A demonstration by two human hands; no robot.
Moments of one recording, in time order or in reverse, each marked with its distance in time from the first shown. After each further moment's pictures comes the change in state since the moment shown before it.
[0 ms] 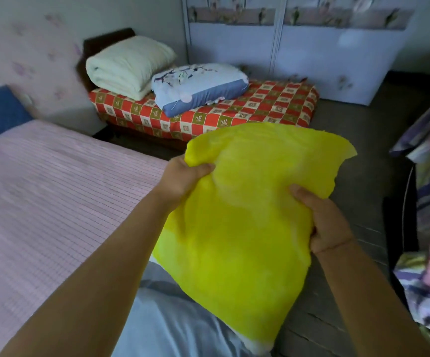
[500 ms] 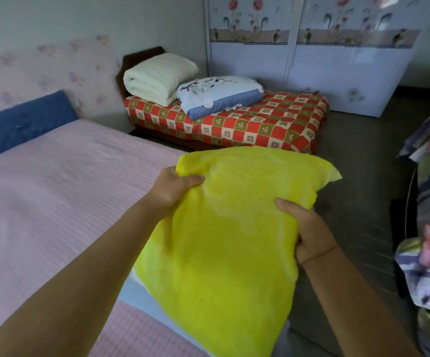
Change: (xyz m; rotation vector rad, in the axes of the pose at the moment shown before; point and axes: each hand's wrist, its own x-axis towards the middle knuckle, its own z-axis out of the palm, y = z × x) left_hand -0.211 -0.025 -0.072 0.052 0.101 -0.020; right_hand -0.200 0.040 0.017 0.044 -0.062 0.121
